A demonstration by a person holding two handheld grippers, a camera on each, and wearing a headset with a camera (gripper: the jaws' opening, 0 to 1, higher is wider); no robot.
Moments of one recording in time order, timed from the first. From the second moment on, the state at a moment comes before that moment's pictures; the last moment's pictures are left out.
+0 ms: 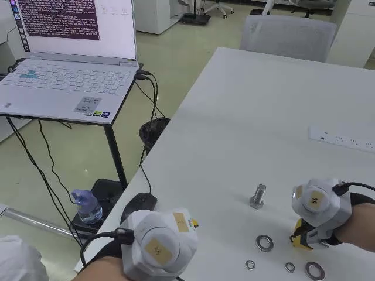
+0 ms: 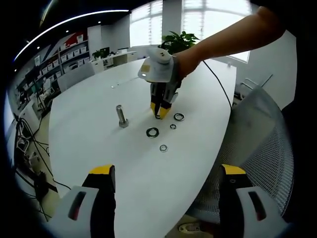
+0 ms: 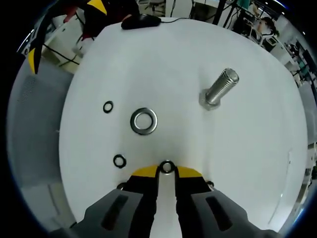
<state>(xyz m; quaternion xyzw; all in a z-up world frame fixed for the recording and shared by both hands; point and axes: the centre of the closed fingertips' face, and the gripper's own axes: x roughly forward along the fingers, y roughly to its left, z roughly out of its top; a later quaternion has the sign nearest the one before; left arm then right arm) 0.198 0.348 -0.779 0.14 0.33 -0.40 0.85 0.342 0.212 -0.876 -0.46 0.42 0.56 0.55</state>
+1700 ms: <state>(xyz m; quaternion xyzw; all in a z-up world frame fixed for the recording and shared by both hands) 0.212 0.339 -0.775 0.14 0.31 -0.40 0.85 0.363 0.162 -0.827 -0.42 0.46 0.51 0.60</state>
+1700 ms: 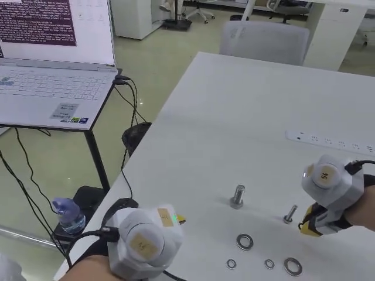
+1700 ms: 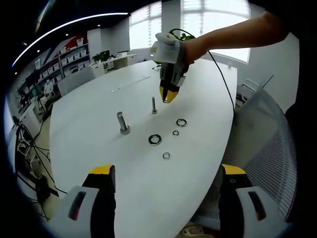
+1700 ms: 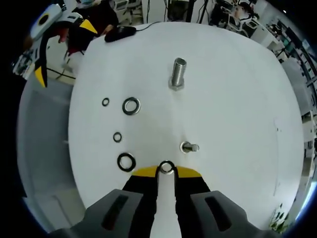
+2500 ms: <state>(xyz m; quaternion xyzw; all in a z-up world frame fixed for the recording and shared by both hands) 0.216 0.340 -0.775 0.14 0.31 -0.40 0.85 0.383 0.180 -0.805 -0.42 0.44 0.50 0.61</state>
